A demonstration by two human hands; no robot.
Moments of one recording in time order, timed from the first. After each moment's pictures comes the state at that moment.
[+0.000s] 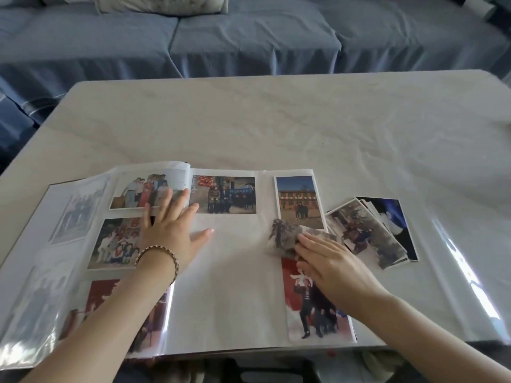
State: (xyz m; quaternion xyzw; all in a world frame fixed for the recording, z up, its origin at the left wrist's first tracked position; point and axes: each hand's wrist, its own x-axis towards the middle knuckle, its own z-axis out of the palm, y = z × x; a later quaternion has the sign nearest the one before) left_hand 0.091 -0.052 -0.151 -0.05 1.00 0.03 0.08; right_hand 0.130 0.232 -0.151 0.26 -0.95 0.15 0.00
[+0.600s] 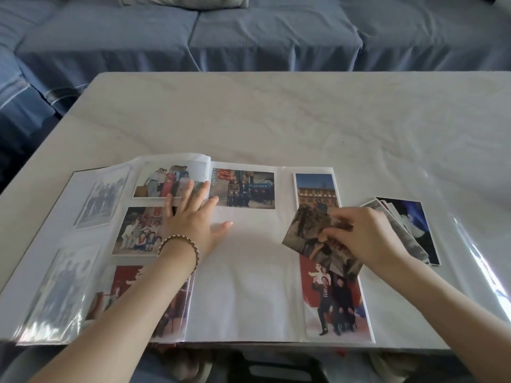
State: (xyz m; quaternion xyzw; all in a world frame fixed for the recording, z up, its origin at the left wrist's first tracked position) left_hand 0.088 -0.054 -0.150 -0.05 0.99 0.04 0.09; right_hand 0.087 0.229 -0.129 0.05 -0.95 0.29 -0.02
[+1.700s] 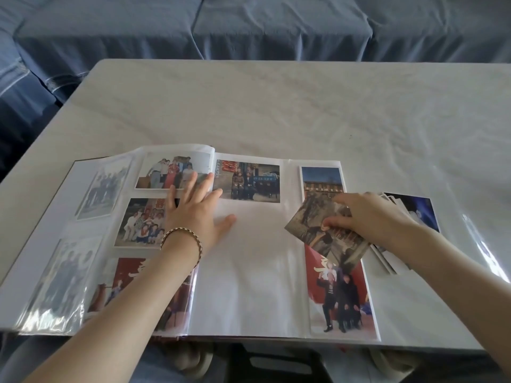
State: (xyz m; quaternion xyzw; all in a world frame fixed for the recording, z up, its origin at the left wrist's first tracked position) left_hand 0.089 -0.056 -0.153 -0.04 1.00 0.05 0.07; right_hand 0.051 0.225 -0.115 0.10 -0.98 0.06 -0.19
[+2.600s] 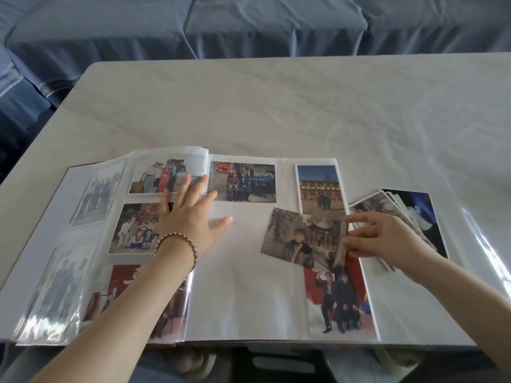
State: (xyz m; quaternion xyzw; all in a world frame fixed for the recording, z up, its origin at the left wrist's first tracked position) left_hand 0.092 -0.055 -0.153 -0.04 1.00 0.07 0.06; right_hand 0.090 0.262 -0.143 -0.08 -0.77 0.58 -0.25
